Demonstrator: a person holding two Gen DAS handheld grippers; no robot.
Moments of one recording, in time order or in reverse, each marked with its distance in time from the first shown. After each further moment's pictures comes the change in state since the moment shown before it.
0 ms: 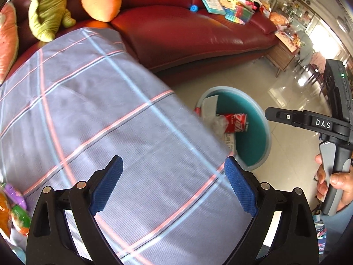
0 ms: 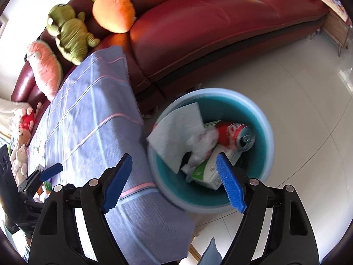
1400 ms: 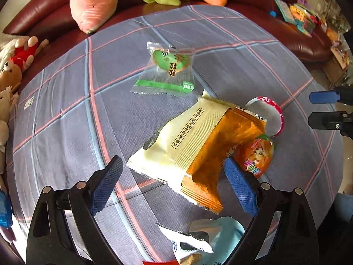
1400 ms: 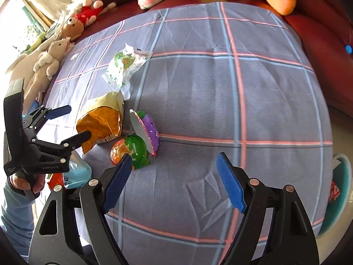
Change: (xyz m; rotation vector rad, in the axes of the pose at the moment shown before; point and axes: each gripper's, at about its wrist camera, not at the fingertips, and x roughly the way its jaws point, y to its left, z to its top) left arm -0.112 0.323 -0.129 -0.154 0.068 0.294; right arm 0.104 0.384 -0.081 -0.612 0.270 0.142
